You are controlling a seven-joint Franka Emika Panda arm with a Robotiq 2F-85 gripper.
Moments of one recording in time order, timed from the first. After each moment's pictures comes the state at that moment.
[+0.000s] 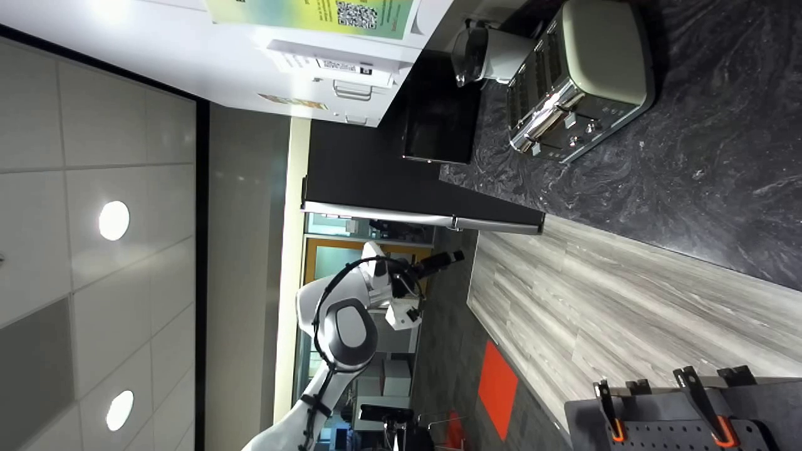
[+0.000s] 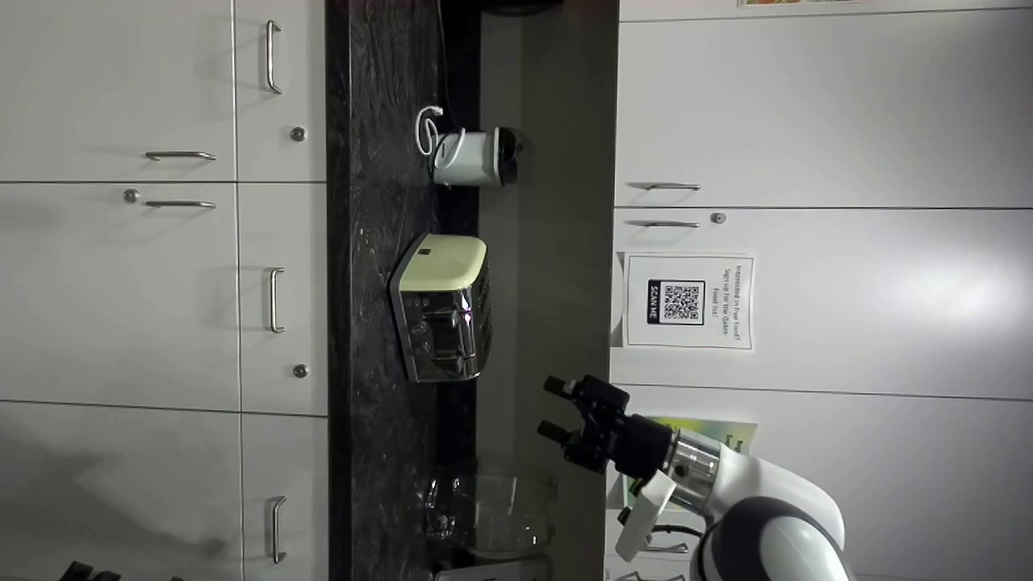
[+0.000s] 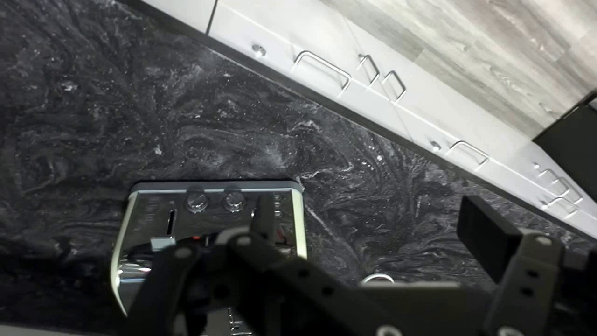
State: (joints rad) arm -0.05 -0.56 0.10 -2.63 0.06 2.48 0.21
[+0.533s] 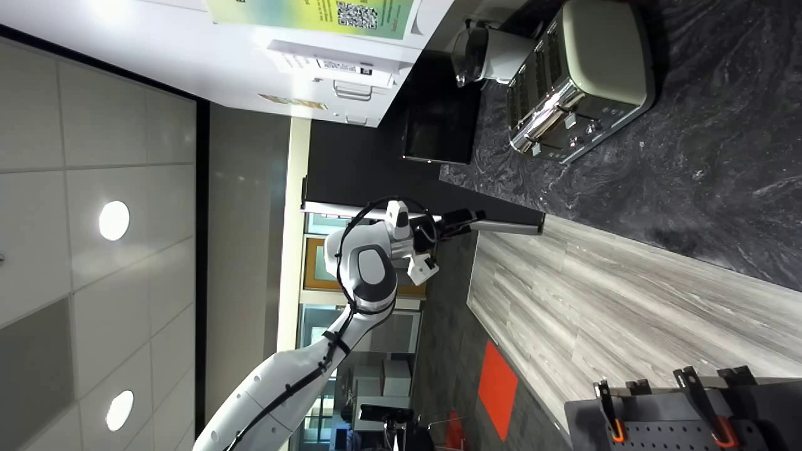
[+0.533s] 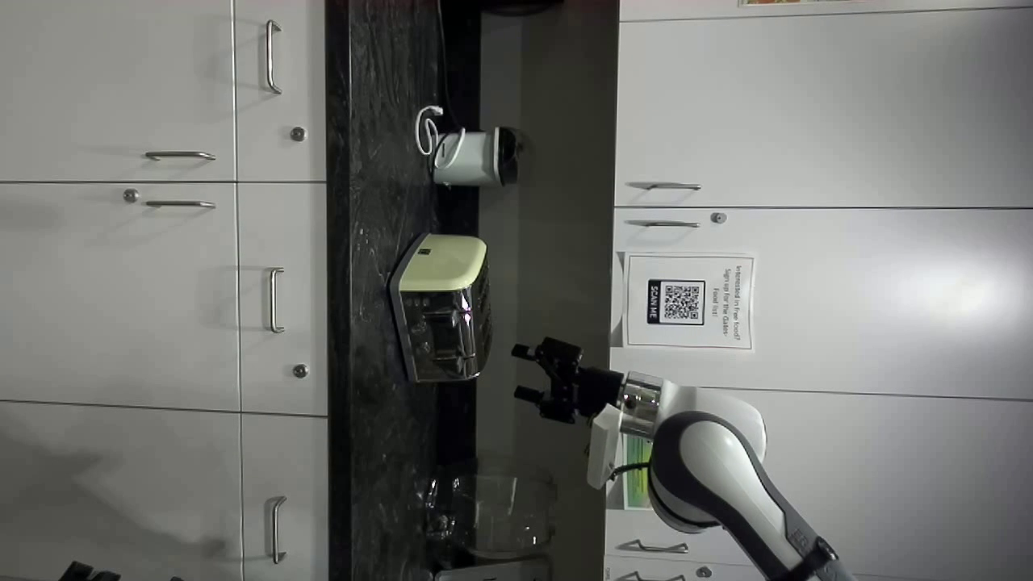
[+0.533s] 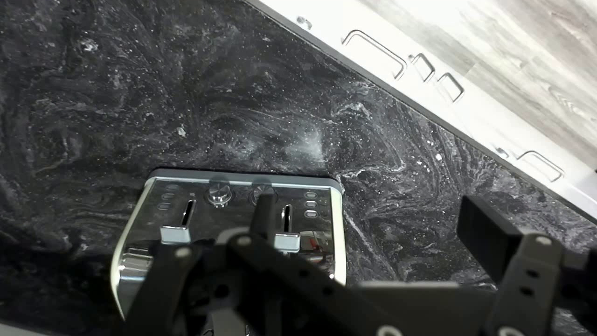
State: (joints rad) arm -0.10 -0.21 0.09 -2.40 -0.09 2.50 0.24
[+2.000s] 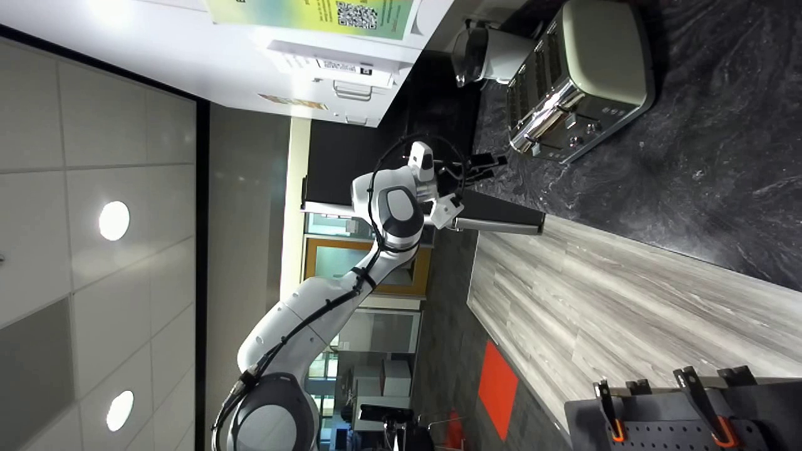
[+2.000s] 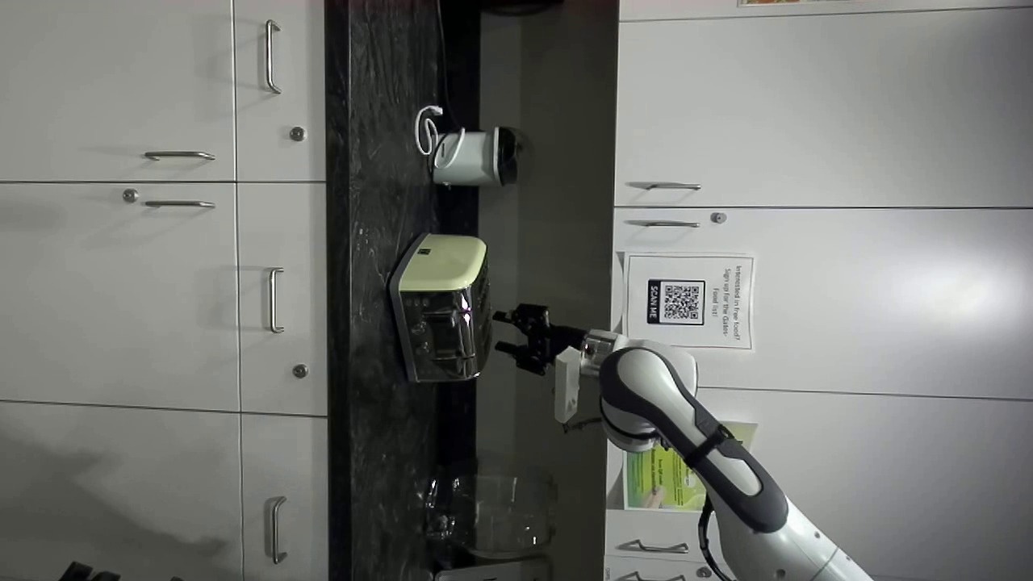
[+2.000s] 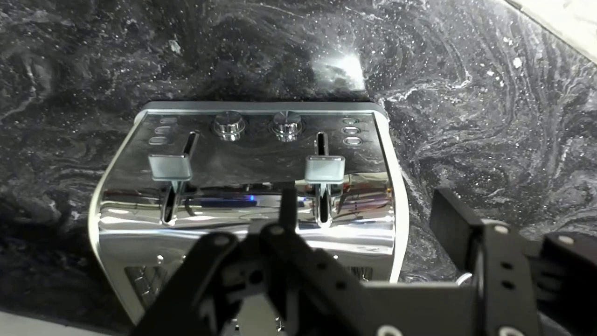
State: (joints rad) arm -0.07 0.19 -0.03 -2.04 -0.11 2.57 0.24
